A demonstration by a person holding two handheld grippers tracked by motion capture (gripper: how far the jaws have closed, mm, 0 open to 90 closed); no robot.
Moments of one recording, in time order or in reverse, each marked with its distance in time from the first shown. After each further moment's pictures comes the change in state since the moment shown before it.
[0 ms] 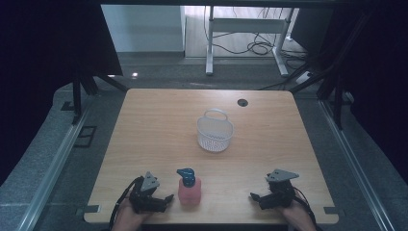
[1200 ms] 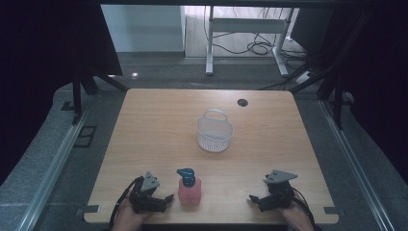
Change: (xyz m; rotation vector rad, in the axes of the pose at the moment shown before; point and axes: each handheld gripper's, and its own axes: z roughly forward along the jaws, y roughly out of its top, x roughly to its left) left arm 0.000 0.000 0.000 0.000 0.002 -0.001; right arm 0.008 0.005 -0.004 0.014 0.027 -0.025
